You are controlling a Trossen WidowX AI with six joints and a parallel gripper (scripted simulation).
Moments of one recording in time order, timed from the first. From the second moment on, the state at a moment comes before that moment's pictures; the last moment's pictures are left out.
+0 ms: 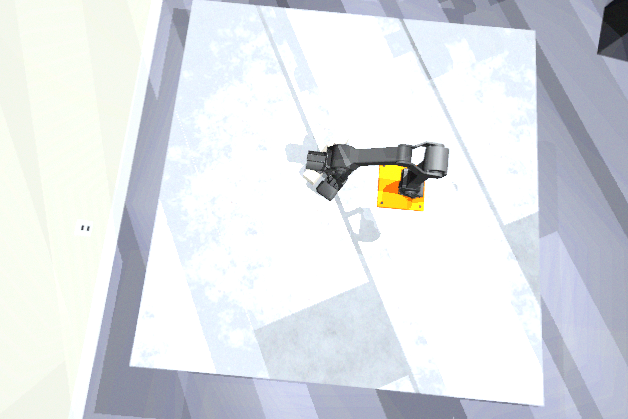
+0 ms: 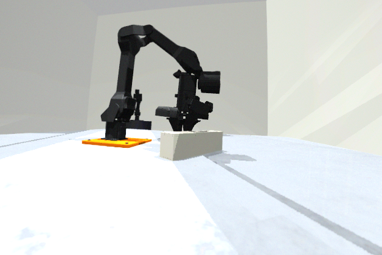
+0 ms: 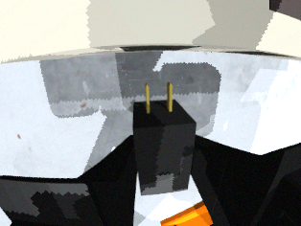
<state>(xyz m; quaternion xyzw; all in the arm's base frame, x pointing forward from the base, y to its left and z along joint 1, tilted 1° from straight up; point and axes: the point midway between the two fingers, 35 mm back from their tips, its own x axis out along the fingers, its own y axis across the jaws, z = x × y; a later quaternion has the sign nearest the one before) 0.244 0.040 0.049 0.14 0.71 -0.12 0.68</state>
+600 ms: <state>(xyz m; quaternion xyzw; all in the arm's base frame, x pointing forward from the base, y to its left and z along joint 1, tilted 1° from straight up) 0.251 0.037 0.049 0.14 0.71 -0.12 0.68</state>
